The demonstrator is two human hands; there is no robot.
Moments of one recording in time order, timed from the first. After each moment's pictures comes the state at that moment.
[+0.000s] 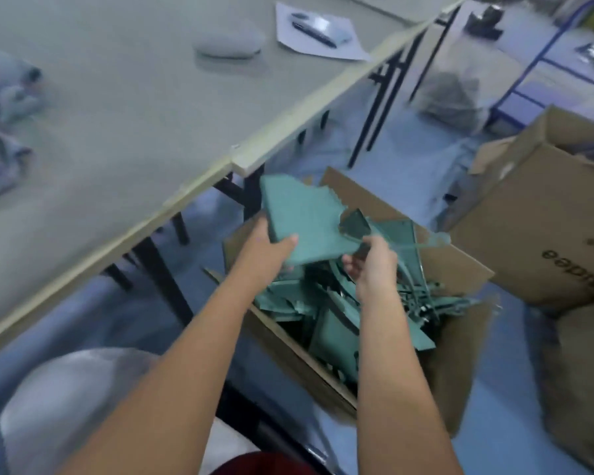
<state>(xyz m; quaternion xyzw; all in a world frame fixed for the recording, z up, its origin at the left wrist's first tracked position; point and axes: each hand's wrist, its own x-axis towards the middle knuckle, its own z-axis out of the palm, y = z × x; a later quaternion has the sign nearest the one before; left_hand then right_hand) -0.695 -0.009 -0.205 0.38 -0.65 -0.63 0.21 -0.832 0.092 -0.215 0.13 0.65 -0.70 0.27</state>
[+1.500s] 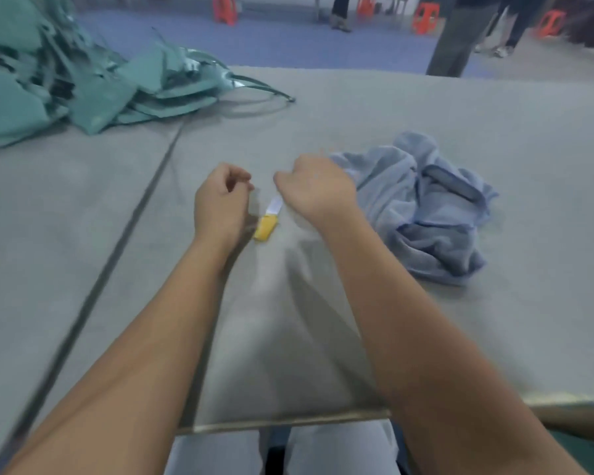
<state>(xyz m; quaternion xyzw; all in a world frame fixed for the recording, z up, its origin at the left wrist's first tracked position) -0.243 -0.156 -0.087 0.68 -0.42 -0.21 0.57 -0.364 -0.197 -0.040 -0.79 0.55 -0.21 0.17</state>
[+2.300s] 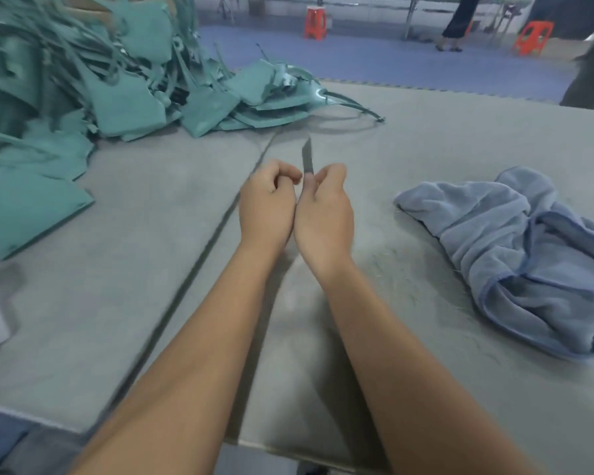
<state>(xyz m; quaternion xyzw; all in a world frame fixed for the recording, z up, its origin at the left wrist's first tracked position) -0.201 -0.141 -0.072 0.68 -0.39 -0.10 0.62 -0.272 -0.155 -0.066 -0.70 0.45 -0.46 0.30</state>
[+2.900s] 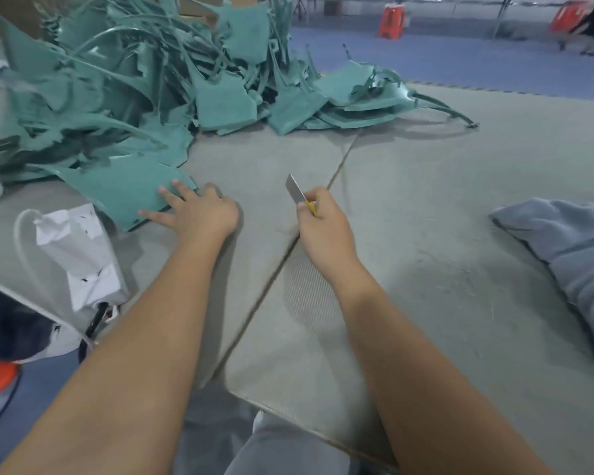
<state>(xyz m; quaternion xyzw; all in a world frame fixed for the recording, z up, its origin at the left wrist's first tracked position) -0.028 -0.053 -0.097 0.98 -0.18 -0.04 0.05 -0.197 -0.124 -0.105 -0.77 0.34 -0.33 0.44</state>
